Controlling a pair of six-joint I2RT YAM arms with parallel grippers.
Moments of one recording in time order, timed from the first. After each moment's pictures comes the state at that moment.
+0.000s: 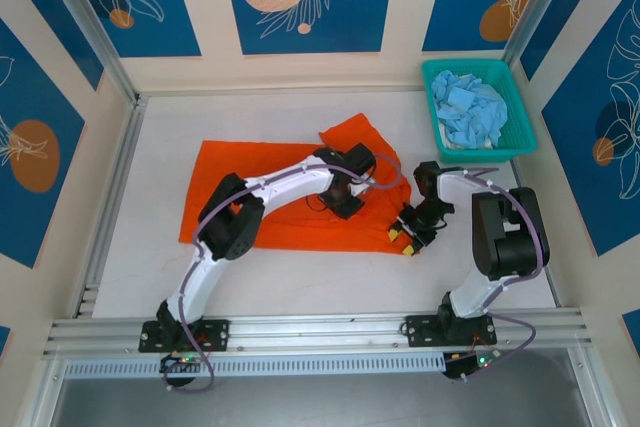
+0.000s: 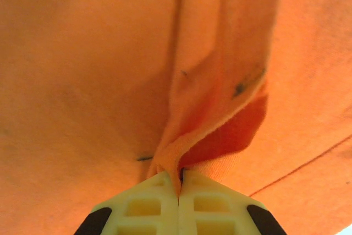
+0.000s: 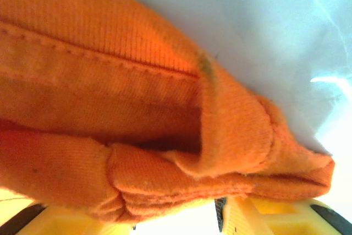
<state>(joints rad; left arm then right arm) -0.87 2.25 1.88 -0.98 0.05 -0.07 0.12 1.66 0.87 -0.94 -0.40 0.92</state>
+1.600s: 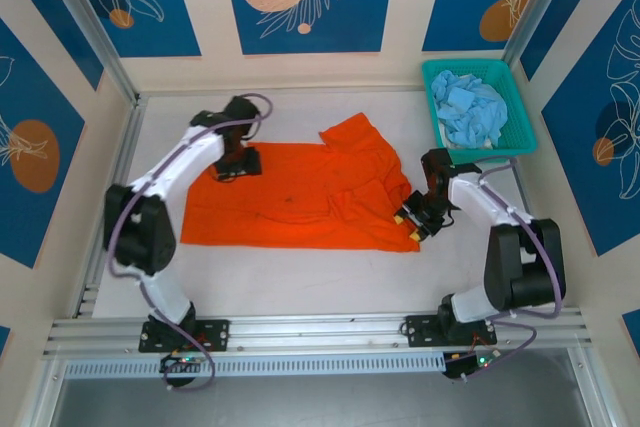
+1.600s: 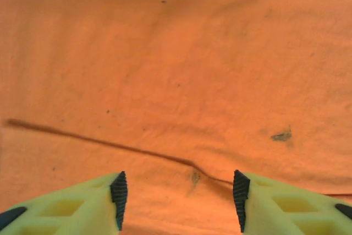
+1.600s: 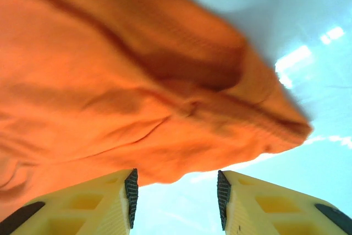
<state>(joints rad) -0.35 1.71 1.46 -1.06 -0.06 -0.51 0.15 1.43 0.90 -0.94 -0.31 0.92</state>
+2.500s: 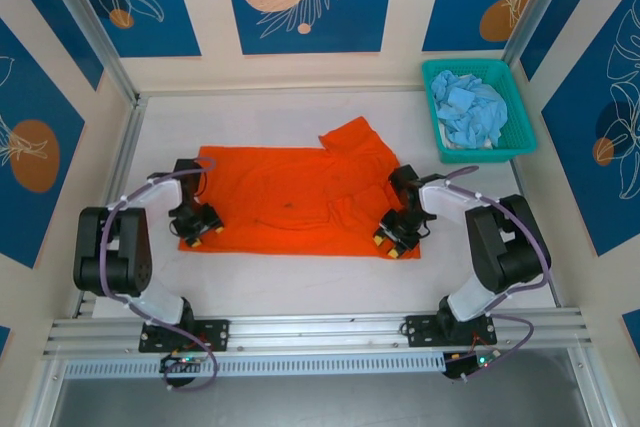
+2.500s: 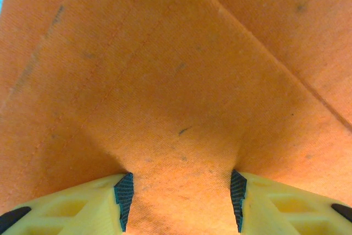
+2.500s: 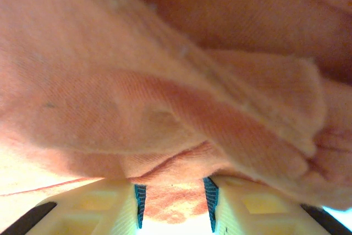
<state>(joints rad) -0.03 1.57 0.85 -0.83 0.10 -0.62 0.33 1.59 0.81 -0.83 -0.34 1.06</state>
